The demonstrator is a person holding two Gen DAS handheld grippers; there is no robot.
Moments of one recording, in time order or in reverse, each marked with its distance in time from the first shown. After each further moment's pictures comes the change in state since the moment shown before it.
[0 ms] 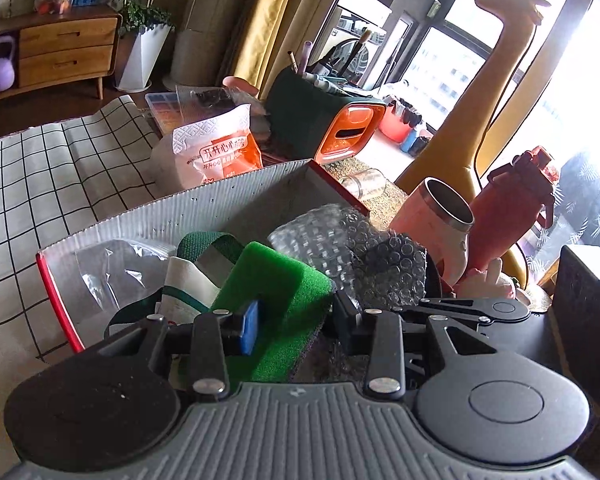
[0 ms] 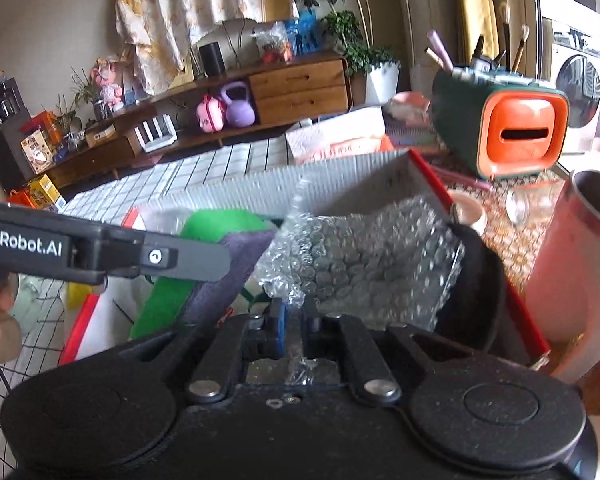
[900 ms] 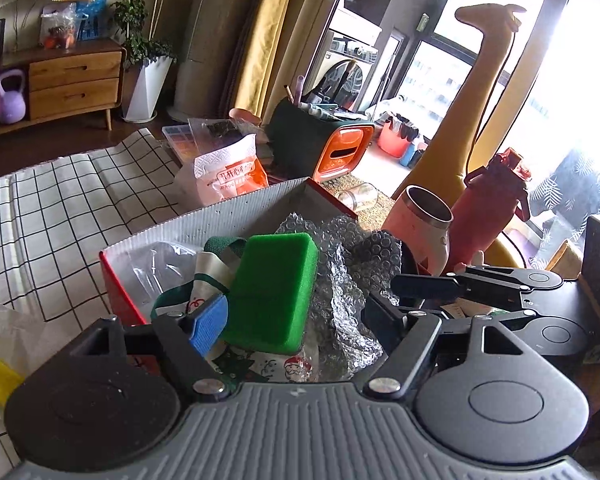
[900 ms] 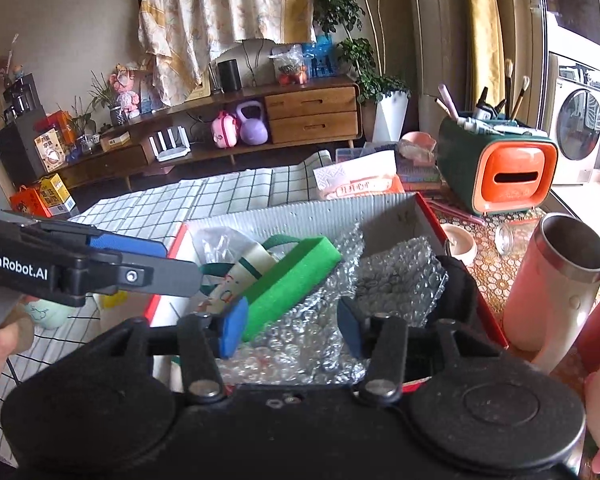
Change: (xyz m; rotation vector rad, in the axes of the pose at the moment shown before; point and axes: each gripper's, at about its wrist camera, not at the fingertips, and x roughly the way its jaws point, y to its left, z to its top) left arm -0.068 -0.008 -0.021 0.055 -0.071 0.028; right arm -0.070 0.029 0.010 -0.060 -0.077 0.000
